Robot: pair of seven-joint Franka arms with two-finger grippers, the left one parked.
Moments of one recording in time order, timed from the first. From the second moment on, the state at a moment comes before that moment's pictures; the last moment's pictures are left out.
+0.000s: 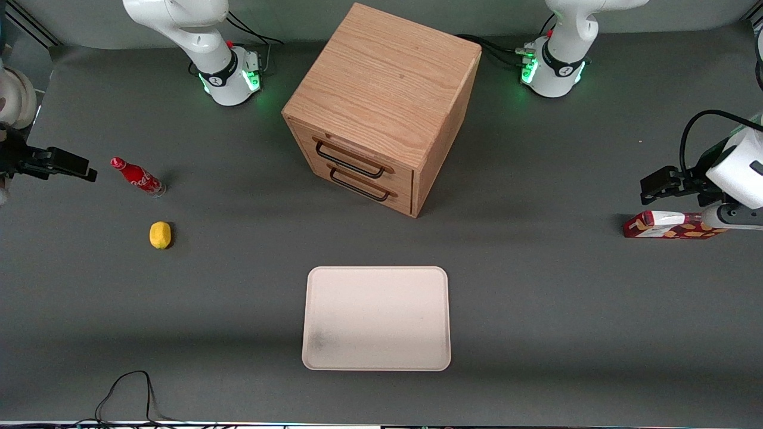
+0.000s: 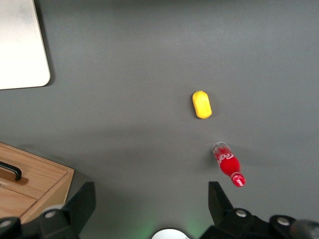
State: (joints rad) arm -0.03 0.05 -0.08 -1.52 0.03 1.45 -0.01
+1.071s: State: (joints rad) arm -0.03 -0.27 -0.20 -1.97 -0.11 1.59 -0.20
